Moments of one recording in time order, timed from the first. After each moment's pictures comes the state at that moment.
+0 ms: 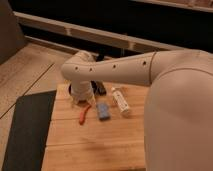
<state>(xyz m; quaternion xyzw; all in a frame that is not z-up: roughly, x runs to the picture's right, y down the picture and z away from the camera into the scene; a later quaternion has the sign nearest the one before) -0.100 0.064 0.722 -0.25 0.18 0.65 0.70</state>
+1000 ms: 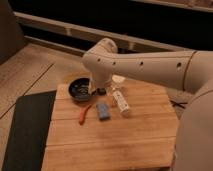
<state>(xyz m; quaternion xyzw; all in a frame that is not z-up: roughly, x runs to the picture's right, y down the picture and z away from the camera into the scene) -0.018 0.011 0.710 -0.18 0.16 0.69 0.69</state>
